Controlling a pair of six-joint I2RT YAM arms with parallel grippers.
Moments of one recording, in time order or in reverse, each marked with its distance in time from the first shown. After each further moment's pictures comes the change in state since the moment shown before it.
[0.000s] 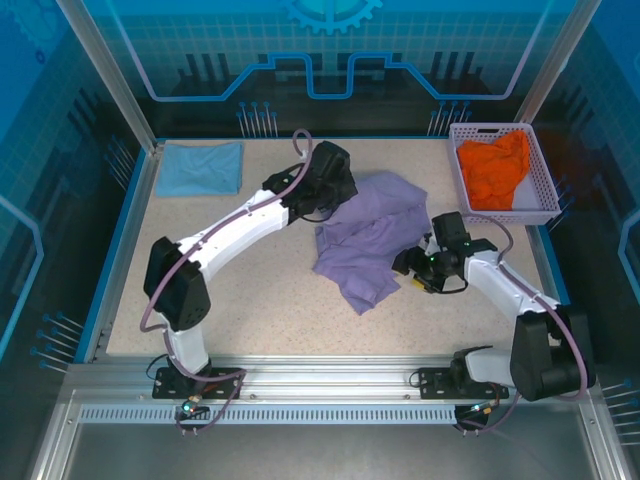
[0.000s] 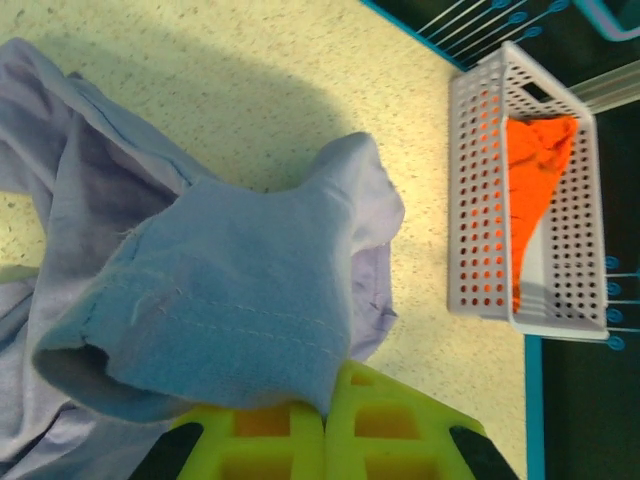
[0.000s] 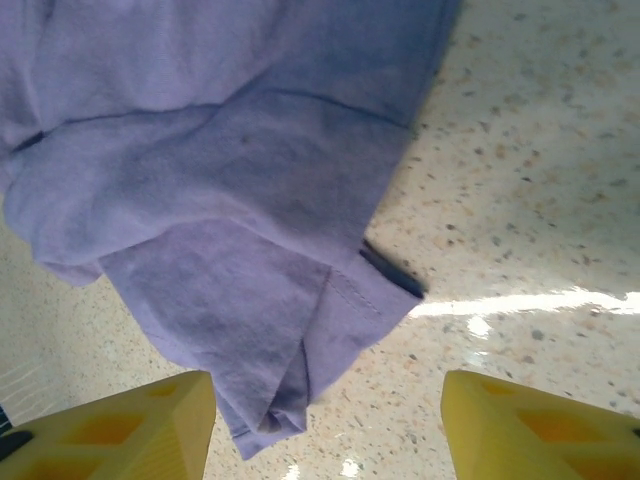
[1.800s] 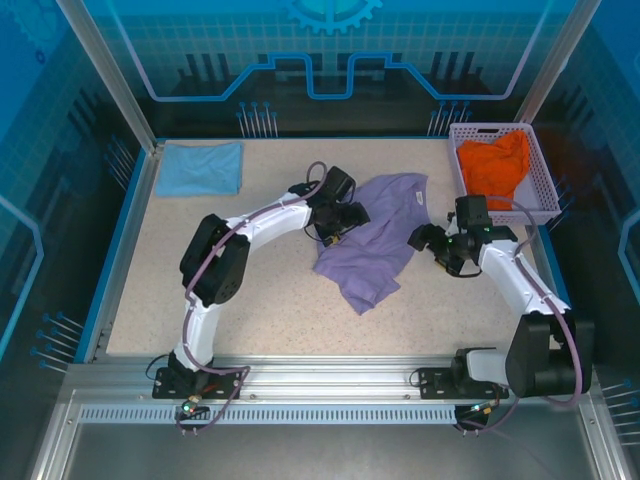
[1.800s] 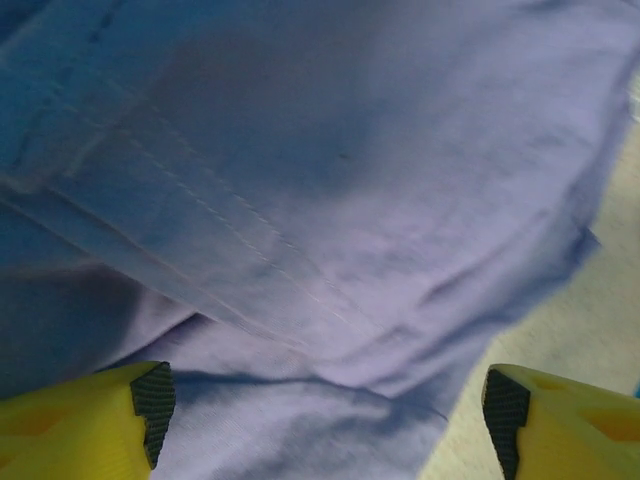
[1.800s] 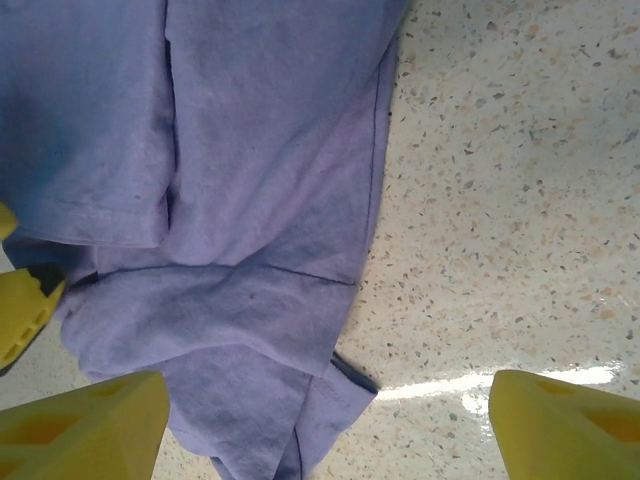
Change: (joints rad) left arm 0.036 0.290 -0.018 -0.064 0.267 -0.128; right arm -0.147 0.001 0.129 -0.040 0.077 -0.069
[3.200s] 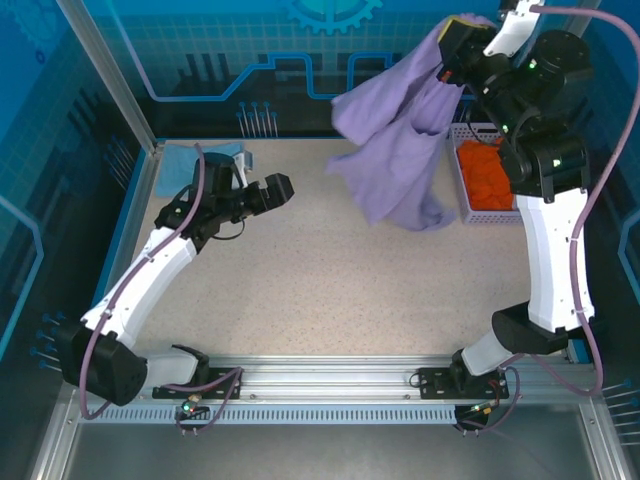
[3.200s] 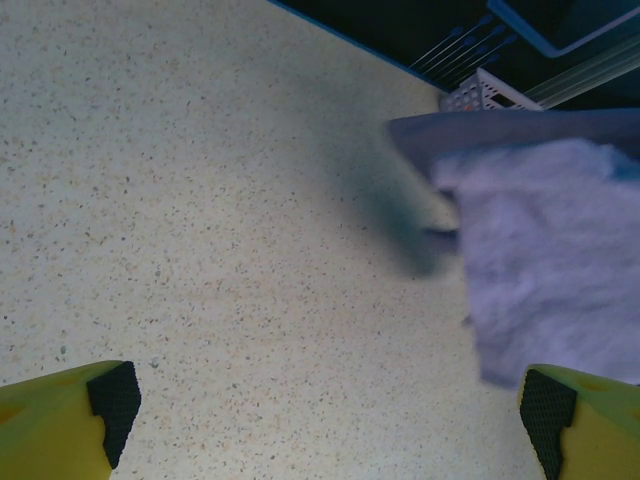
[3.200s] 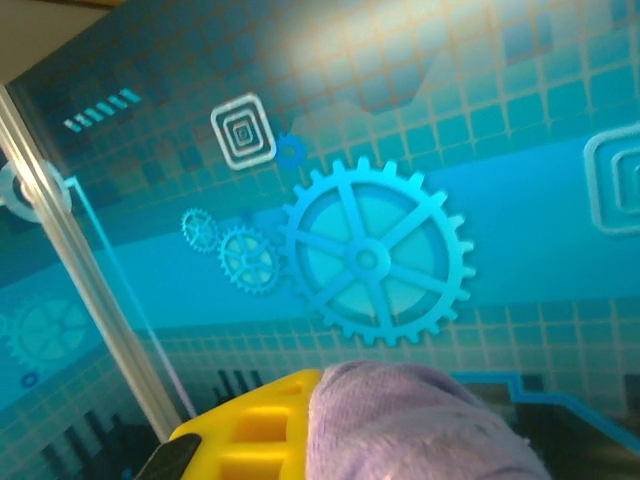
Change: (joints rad) left arm 0.338 -0.842 -0.471 0.105 0.094 0.458; right arm 0.260 0.283 1.468 0.063 0.257 -0.286
